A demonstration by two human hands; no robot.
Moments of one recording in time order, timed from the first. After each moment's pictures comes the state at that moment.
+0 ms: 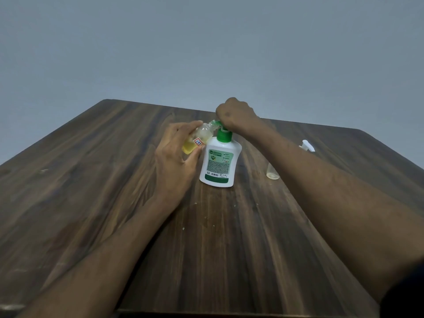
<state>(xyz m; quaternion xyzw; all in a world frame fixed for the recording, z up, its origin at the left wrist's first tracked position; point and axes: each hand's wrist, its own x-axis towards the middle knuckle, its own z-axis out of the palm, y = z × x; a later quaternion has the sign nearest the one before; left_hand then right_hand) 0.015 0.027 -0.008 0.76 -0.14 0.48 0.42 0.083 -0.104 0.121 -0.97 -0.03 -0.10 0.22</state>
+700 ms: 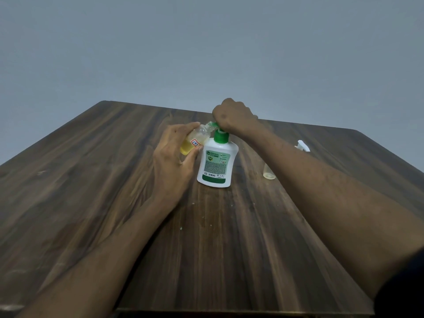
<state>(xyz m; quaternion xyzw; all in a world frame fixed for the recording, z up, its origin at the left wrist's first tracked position) 0.016 0.027 -0.010 0.76 -0.14 0.48 0.42 0.080 -0.103 0.120 -0.97 -0.03 -0.09 0.21</state>
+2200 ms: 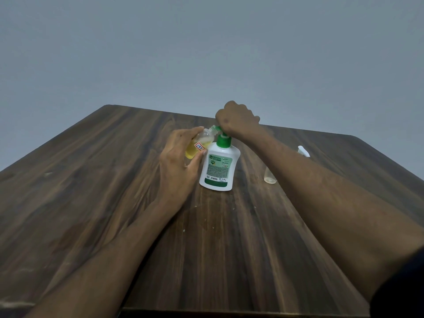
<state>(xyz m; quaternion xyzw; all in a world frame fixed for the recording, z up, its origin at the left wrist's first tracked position) 0.018 0.027 -0.011 0.76 -0.15 0.47 0.43 0.079 -0.102 0.123 -0.97 -0.02 -0.11 0.21</state>
